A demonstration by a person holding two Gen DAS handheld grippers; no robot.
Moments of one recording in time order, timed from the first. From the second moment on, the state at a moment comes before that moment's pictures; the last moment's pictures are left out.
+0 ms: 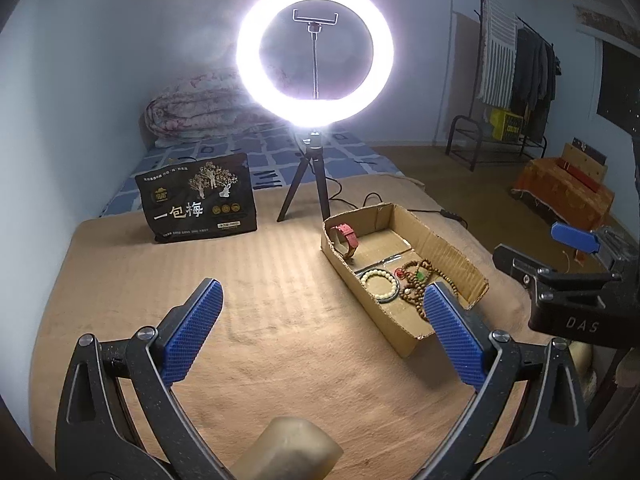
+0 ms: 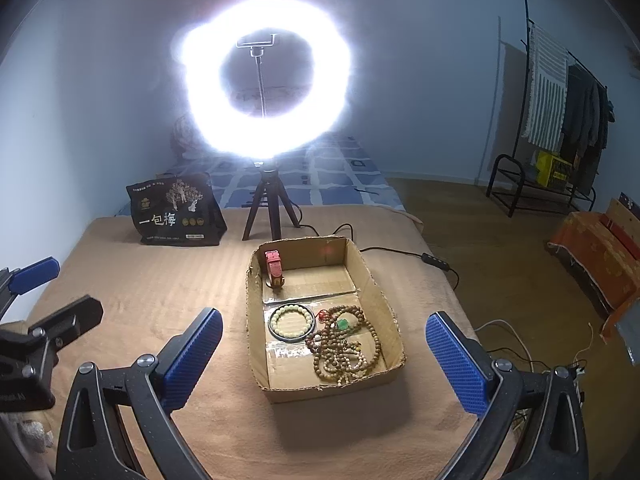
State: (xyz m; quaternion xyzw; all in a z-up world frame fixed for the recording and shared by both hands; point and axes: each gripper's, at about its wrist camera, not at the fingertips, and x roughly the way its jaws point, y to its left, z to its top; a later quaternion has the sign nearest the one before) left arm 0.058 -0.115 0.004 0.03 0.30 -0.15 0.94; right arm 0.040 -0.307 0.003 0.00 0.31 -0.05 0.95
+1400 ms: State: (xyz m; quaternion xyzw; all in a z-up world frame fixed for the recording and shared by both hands) left arm 0.052 -0.112 0.009 0.04 0.30 -0.13 0.95; right arm 0.042 -0.309 -0.002 0.00 0.32 -0.07 0.94
